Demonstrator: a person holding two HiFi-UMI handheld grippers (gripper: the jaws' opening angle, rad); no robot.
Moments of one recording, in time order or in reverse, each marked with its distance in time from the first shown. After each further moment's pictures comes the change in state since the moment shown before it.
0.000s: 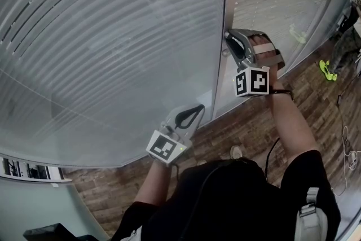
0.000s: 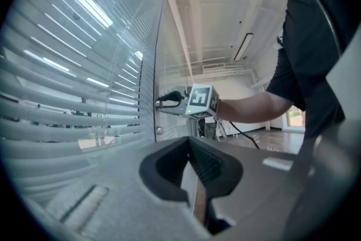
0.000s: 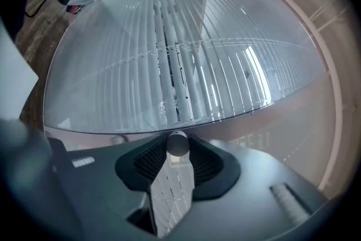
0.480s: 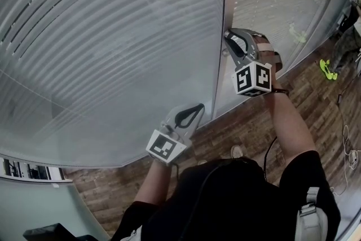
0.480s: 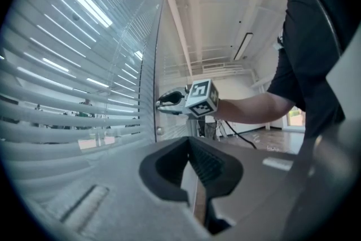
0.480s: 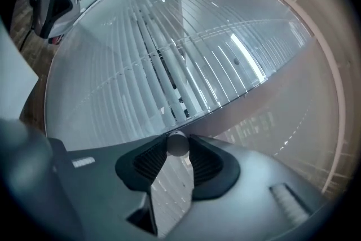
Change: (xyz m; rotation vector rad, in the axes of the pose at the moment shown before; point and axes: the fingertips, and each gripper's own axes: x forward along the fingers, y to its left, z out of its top) left arm 0.001 0.002 0.000 0.010 0.001 -0.002; right arm 0.000 -0.005 0.000 0.244 -0.029 0.037
